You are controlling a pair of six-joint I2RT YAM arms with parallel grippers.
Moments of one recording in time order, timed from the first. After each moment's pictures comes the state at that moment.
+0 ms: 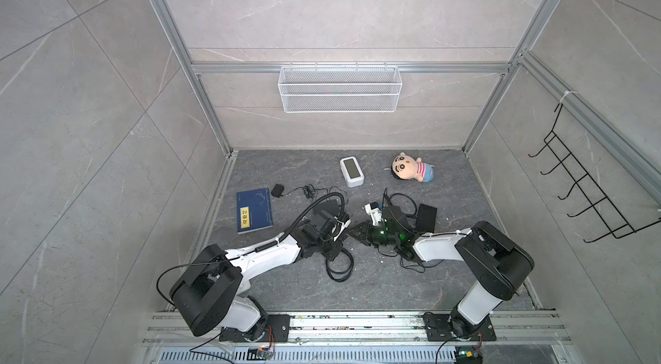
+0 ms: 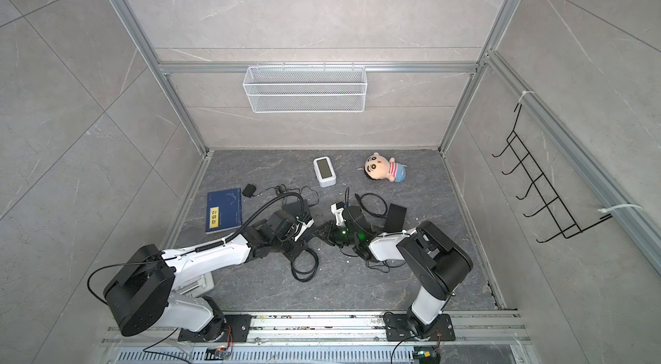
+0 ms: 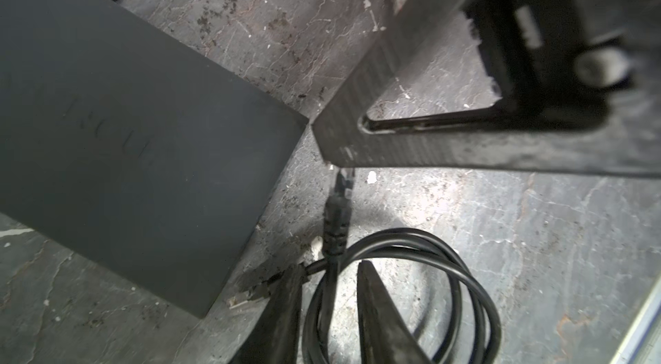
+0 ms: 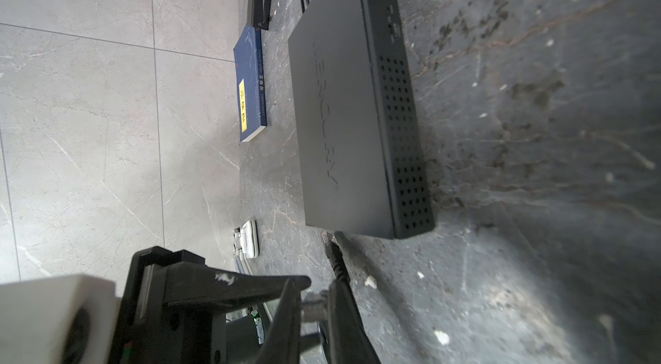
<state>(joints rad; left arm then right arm) -0.79 1.43 0.74 -0.27 0.12 -0.04 0.65 1.70 0.62 0.57 -0.50 1.08</state>
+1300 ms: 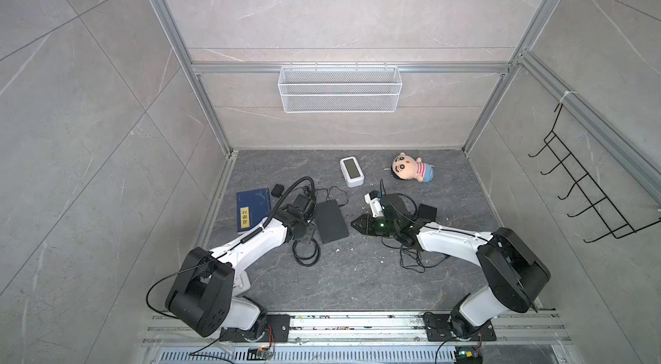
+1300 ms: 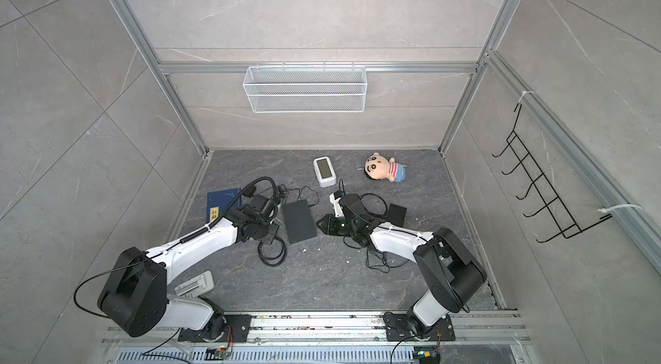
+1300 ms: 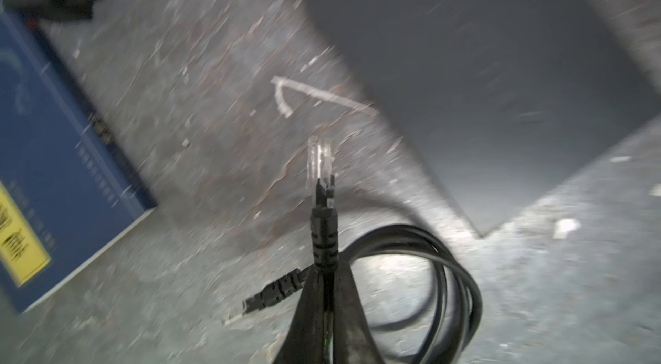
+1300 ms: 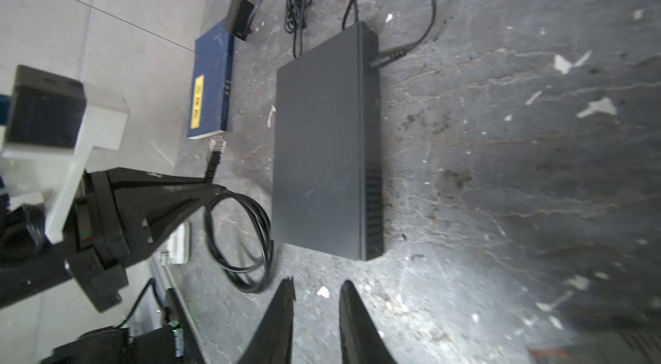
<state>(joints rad) -0.54 1.44 0.88 -0.66 -0.19 -0.09 0.64 1.59 0.80 0.11 -0.36 0.69</state>
